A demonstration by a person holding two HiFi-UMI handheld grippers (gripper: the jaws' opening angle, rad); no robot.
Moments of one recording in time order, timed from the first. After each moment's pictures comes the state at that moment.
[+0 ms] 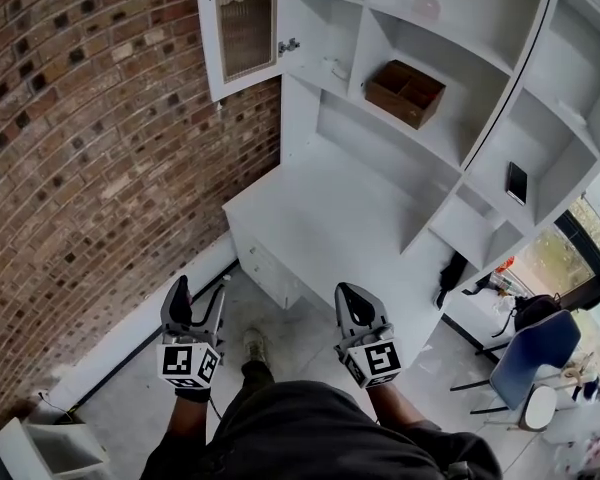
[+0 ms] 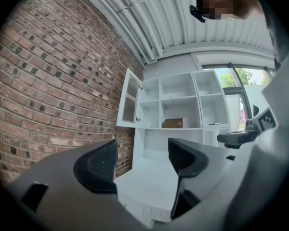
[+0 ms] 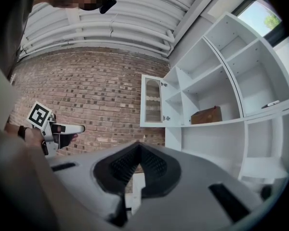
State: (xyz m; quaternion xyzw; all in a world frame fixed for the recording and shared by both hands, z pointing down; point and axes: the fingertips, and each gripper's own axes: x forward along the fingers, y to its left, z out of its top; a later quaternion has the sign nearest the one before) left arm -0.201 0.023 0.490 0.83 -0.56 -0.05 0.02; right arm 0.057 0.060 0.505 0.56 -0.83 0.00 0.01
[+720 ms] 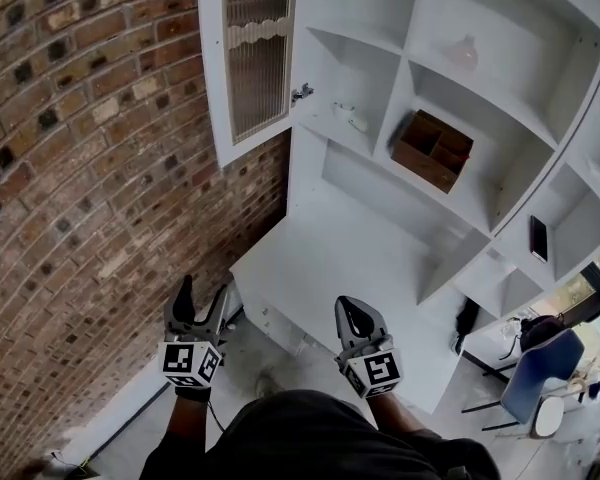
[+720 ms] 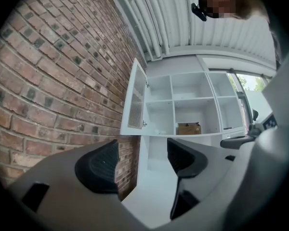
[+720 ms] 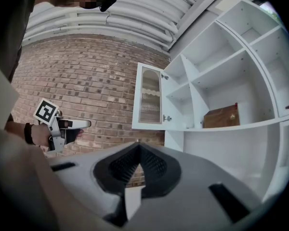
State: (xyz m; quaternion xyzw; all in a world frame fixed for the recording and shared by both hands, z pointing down) left arm -0.246 -0.213 0.454 0.86 -0.51 -0.07 0.01; right arm 0.001 -0.138 0.477 0.59 -0.81 -0.03 0.02
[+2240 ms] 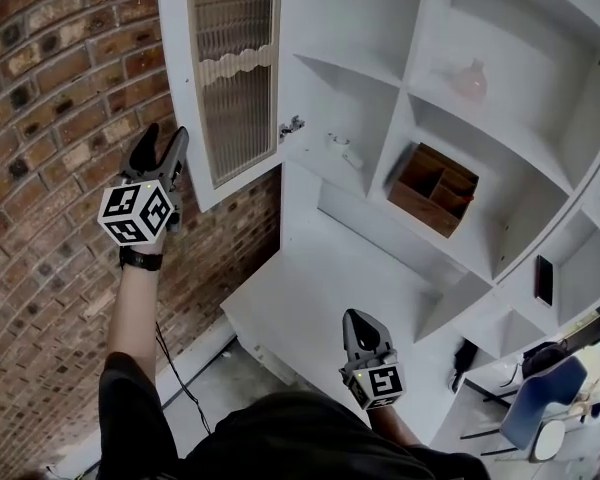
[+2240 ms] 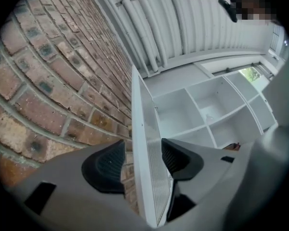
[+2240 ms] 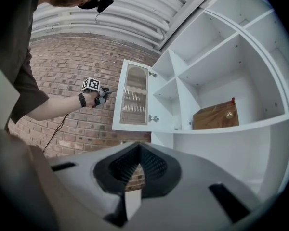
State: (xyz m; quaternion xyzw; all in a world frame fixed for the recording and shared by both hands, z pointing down) left arm -0.210 -0.480 0.195 0.84 -0.50 -0.15 -0.14; right arm 0.077 -0.224 0.471 0.62 -0.79 -0.02 0.00
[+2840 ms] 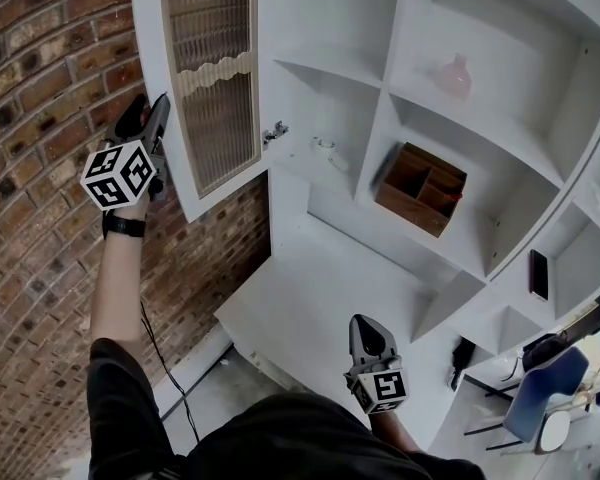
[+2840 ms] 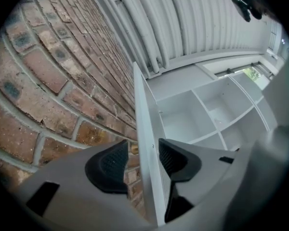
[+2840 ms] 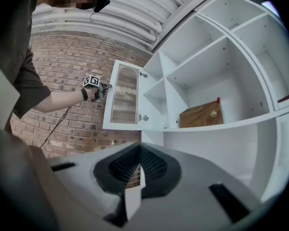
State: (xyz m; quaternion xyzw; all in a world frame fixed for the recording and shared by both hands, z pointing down) left arm -0.198 -0.527 0.134 0.84 -0.49 -0.16 -0.15; right arm 0.113 -0.215 0.480 0.65 -0.76 -0.01 -0.01
